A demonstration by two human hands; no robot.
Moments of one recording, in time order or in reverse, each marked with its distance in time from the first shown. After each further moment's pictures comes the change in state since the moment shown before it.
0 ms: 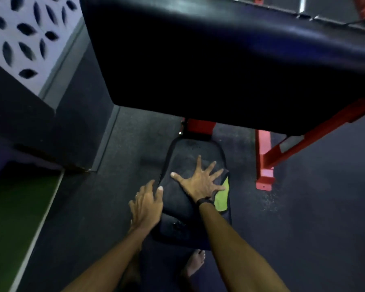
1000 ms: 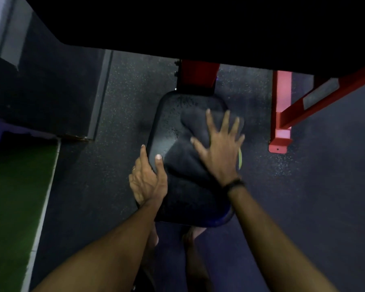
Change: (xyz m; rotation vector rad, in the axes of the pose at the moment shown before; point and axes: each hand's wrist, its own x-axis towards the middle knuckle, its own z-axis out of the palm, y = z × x) left_hand 0.011 0.003 0.087 -0.018 0.287 -0.039; right_hand 0.044 0.080 -0.002 -0.136 0.244 -0.361
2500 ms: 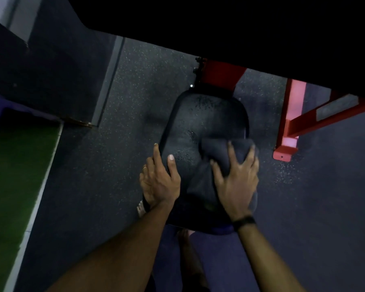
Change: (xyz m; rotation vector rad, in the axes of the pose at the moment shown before) left_hand 0.002 0.003 0.005 0.063 0.012 -0.028; right_hand -0.061 0.002 0.009 0.046 0.088 0.141
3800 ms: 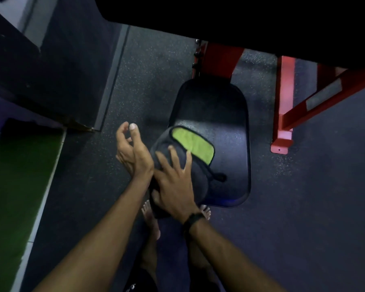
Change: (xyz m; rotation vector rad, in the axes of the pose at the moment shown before) left_hand 0.031 -0.039 -0.063 -0.854 0.331 -0.106; right_hand -0.103 -0.107 0.054 -0.125 -0.102 -0.687
